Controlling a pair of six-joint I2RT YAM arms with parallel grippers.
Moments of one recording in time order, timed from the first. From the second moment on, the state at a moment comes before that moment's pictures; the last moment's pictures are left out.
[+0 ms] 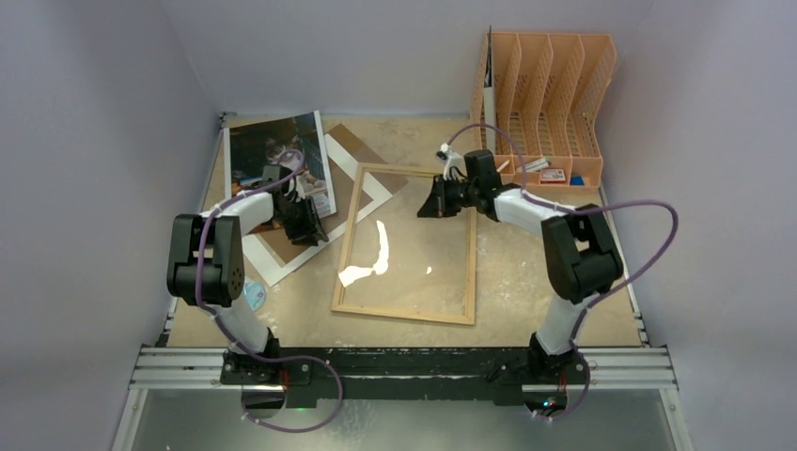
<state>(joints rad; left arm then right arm) -0.04 1.74 1.01 -0.51 0.34 -0.38 0.36 1.86 1.15 -0.04 -0.71 0.29</state>
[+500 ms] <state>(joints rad) -0.04 1.68 0.97 -0.46 0.38 -0.39 0.36 1.43 0.62 0.18 -0.44 0.74</state>
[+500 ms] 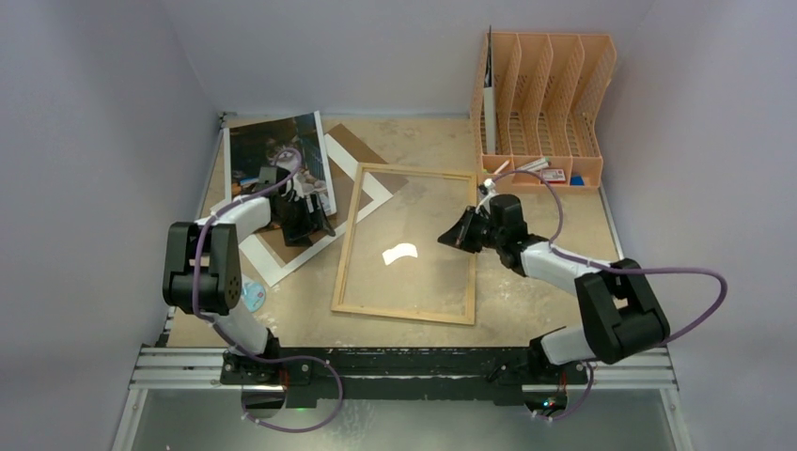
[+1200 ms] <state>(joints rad) -0.11 1.68 0.95 -0.37 0.42 -0.41 0.36 1.35 0.44 0.40 -0.27 0.96</state>
